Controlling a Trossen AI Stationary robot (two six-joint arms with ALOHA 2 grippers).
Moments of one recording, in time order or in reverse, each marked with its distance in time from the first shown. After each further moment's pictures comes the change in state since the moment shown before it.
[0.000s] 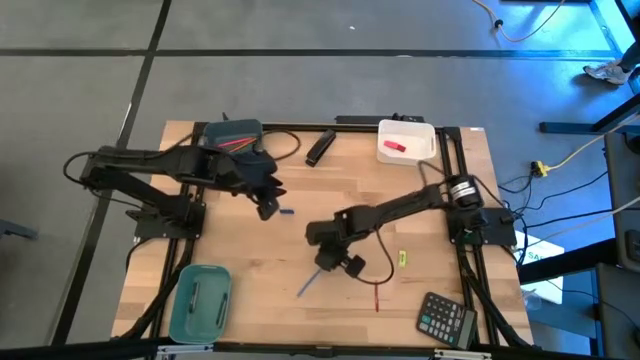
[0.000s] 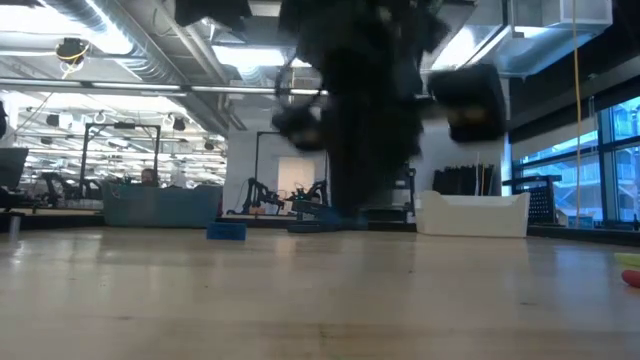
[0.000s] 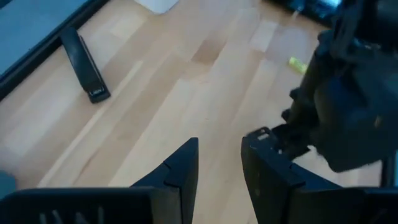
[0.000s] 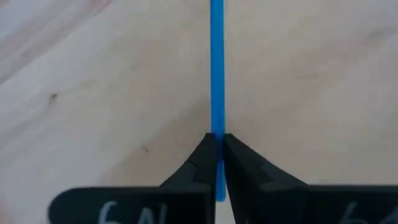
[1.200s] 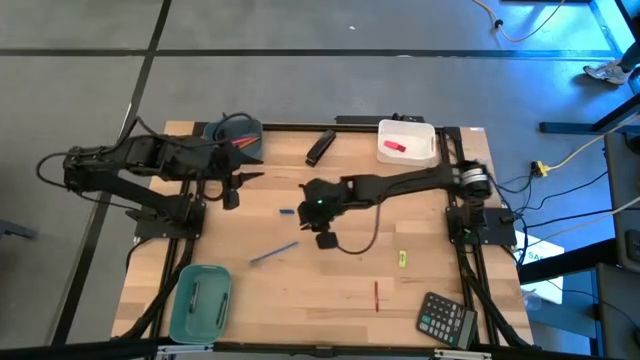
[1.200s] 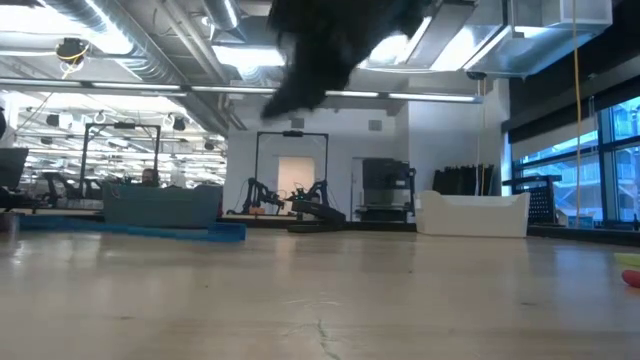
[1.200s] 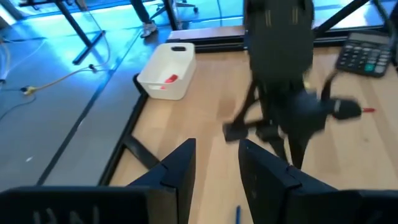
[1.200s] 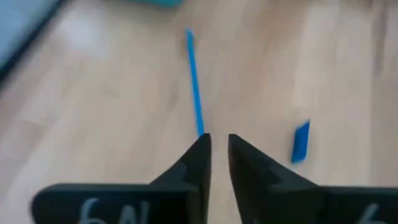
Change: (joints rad) left arm -0.016 -0.250 0.000 0.027 -0.100 0.547; right arm -0.177 -0.136 0.007 0.228 0.071 0.477
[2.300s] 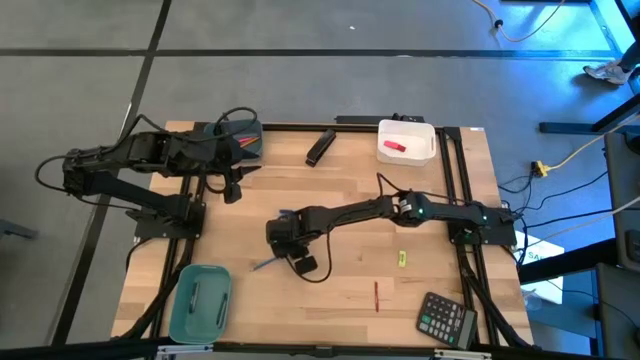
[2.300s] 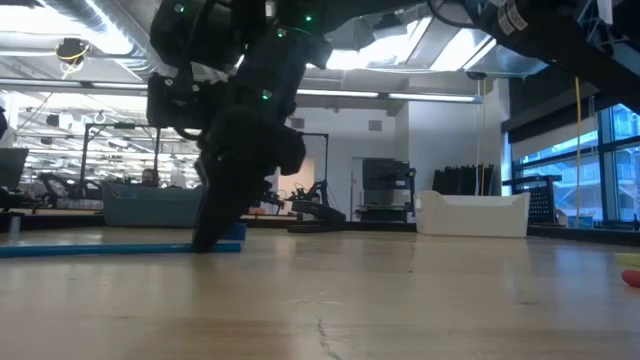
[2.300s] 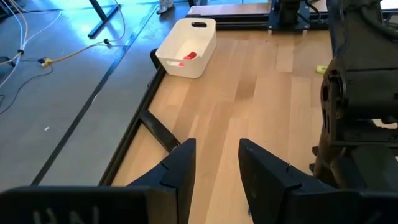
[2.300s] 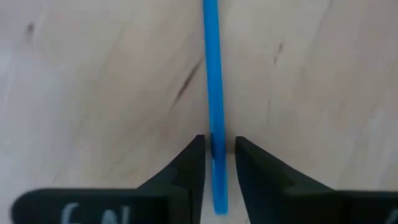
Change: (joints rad) left arm 0.081 0.001 0.000 -0.073 -0.001 -0.029; right arm 0.106 0.659 0.788 -0.585 0.141 -0.106
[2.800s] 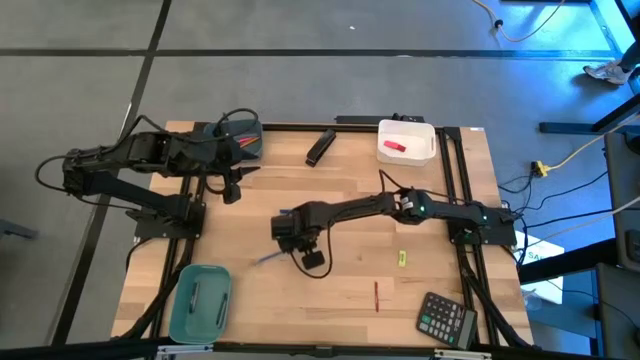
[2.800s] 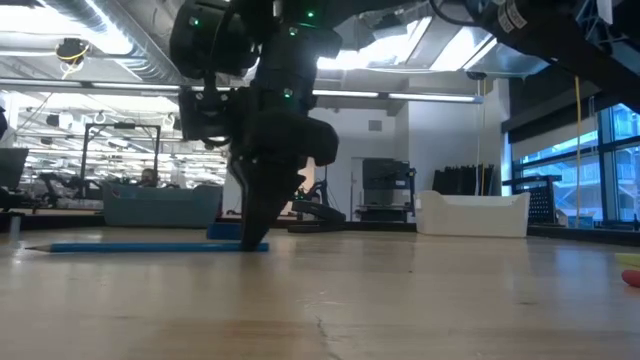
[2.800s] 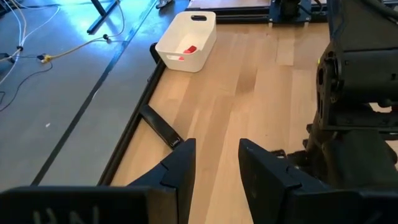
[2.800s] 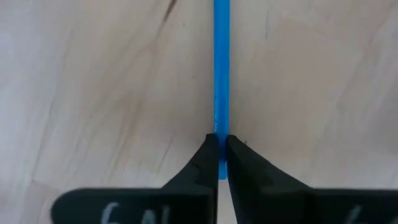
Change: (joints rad) left arm 0.000 0.000 0.000 -0.024 0.000 0.001; right arm -0.015 -0.005 -0.004 -0.158 0.022 0.033
